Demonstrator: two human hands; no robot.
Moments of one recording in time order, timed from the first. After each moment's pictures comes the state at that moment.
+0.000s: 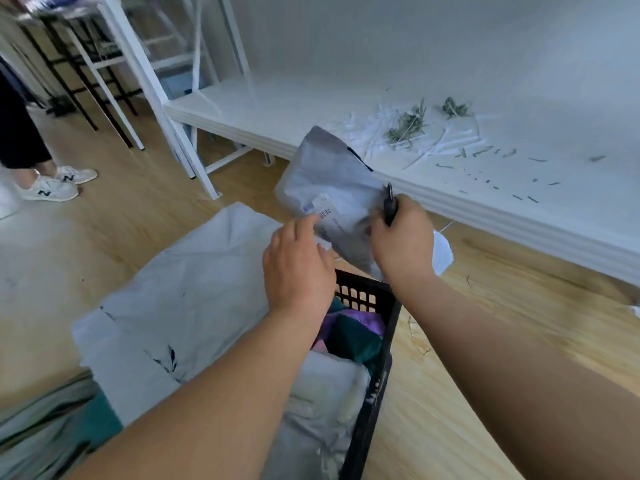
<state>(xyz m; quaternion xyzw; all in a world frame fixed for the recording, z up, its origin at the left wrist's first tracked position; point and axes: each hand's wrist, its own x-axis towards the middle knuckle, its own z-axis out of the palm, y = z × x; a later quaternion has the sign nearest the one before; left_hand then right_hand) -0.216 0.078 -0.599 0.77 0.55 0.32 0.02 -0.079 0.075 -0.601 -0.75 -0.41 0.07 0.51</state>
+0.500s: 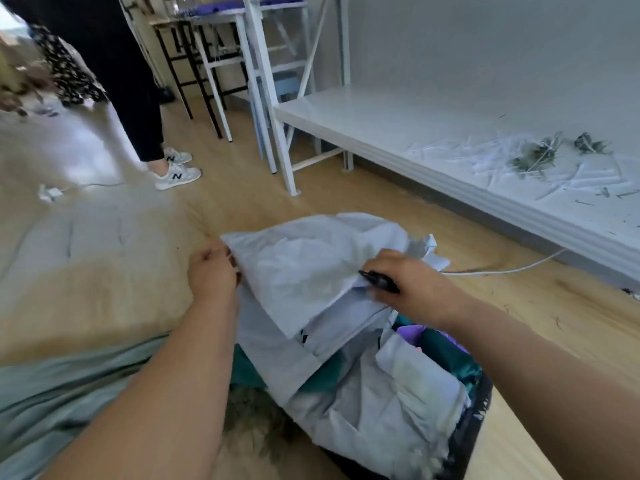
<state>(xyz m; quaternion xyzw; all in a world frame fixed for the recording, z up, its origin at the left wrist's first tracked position) -0.477 0.130 -0.571 0.24 0.63 0.62 0.40 -0.210 0.068 -0.571 -0.49 -0.83 0.17 0.22</state>
